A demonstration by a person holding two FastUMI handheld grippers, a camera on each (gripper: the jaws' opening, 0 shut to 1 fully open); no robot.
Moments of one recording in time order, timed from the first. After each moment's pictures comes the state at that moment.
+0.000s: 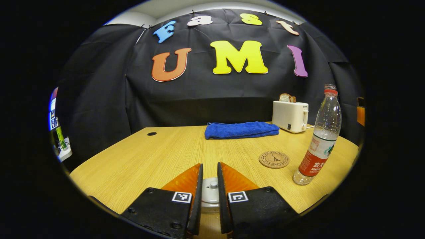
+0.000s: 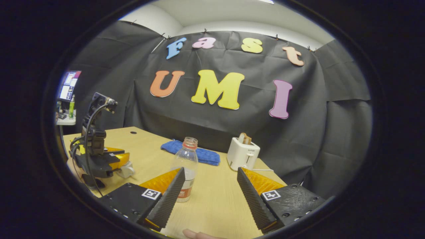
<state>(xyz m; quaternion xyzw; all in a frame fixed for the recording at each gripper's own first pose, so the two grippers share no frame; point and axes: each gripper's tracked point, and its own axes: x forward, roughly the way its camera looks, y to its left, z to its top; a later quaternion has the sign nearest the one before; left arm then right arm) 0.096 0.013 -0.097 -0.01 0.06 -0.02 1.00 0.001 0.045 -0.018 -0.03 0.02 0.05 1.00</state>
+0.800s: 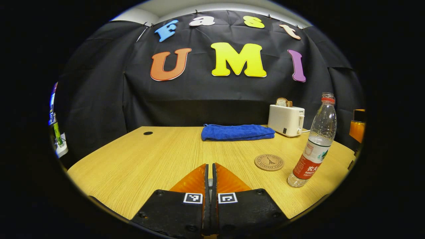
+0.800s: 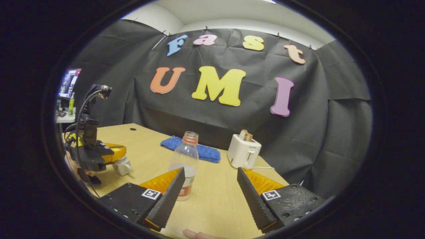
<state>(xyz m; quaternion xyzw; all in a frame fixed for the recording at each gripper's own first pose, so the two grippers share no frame) 0.090 0.012 -0.086 -0.02 0.05 -0.03 1.00 0.009 0.049 -0.031 -0.04 0.04 0.06 1.00</state>
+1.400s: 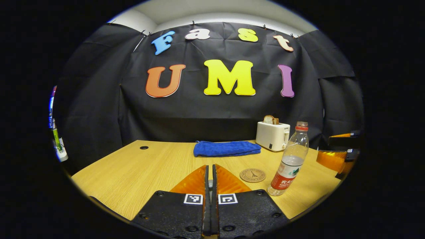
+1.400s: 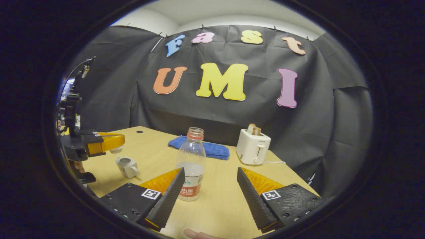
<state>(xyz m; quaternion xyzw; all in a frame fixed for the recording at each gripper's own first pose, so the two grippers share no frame) 0.050 0.009 -0.029 -0.04 0.01 -0.07 1.00 0.019 0.063 -0.045 0.01 0.05 0.09 0.99</state>
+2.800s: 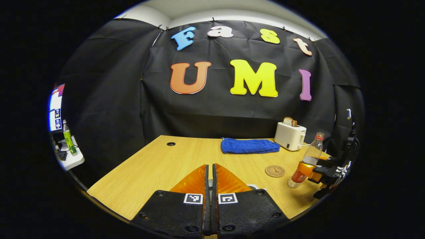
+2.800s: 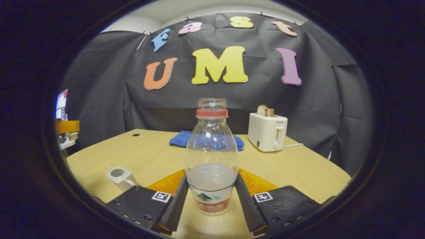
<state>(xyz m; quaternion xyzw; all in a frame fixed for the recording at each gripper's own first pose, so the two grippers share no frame) 0.022 0.119 -0.011 -0.06 0.04 -0.02 1.00 0.081 0.114 -0.082 0.06 0.10 0.08 0.99</state>
